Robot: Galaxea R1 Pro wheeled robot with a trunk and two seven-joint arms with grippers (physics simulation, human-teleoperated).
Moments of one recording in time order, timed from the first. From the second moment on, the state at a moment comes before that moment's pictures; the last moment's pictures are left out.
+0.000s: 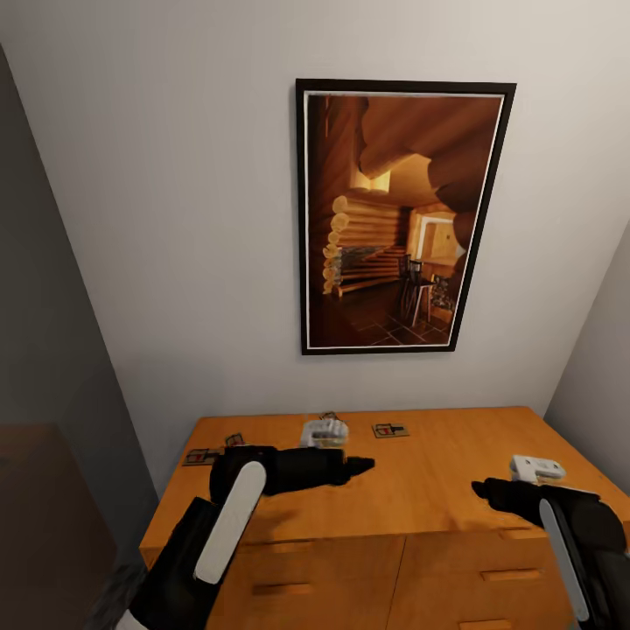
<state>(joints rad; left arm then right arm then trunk) -0.45 -0.17 -0.35 -1.51 0.64 1.04 -0.01 -0.27 -0.15 -0.25 -1.57 -0.01 1.04 0.11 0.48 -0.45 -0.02</state>
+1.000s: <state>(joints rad) -0.89 -0.16 -0.13 -1.14 0.72 1.04 0.39 -0.99 -0.06 -0.01 -1.12 0.06 1.04 0.05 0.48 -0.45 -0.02</state>
